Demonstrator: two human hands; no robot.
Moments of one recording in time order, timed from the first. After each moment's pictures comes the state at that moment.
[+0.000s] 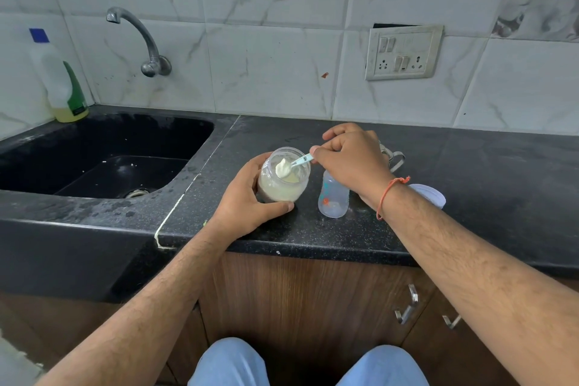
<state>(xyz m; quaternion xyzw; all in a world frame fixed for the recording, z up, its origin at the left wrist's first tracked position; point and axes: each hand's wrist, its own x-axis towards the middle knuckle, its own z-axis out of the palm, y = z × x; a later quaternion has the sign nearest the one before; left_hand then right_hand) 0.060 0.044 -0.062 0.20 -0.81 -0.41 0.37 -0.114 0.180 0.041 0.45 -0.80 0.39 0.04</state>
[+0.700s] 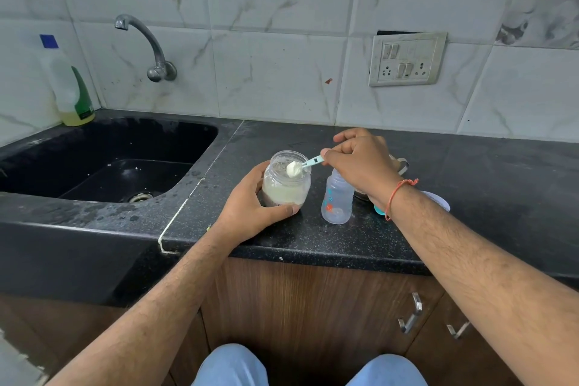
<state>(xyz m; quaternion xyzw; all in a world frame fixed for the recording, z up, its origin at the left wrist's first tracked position) 0.060 0.045 -0.060 0.23 -0.80 -0.42 0.35 -0.139 0.171 0.036 0.44 -0.79 0.42 0.03</state>
